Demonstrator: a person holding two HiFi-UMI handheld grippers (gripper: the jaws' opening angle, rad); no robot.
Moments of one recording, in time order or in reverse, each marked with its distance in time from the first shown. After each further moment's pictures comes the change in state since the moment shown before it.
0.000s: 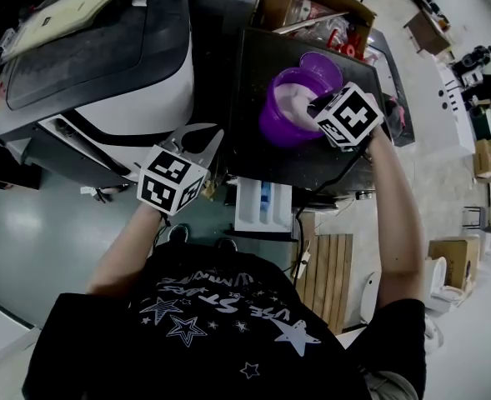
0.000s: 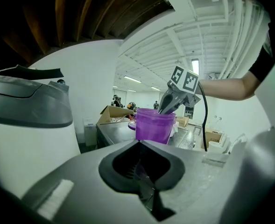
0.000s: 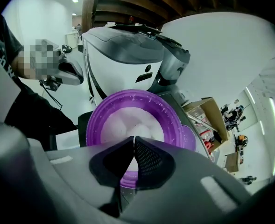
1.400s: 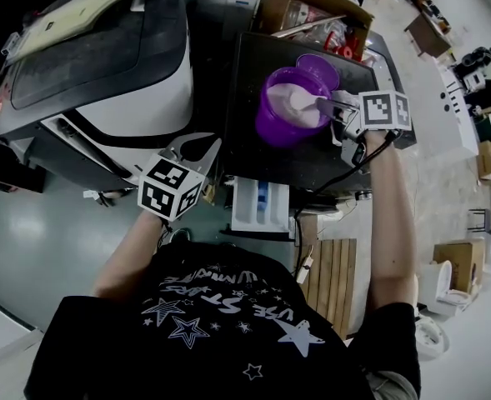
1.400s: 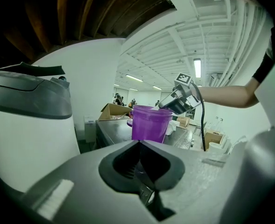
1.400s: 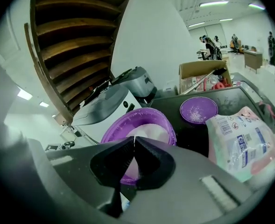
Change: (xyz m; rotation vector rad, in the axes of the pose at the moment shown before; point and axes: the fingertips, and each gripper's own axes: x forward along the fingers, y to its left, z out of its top) left arm -0.003 -0.019 -0.012 -0.028 0.014 0.017; right arm -0.025 -0.027 -0.013 0.881 -0.510 0.356
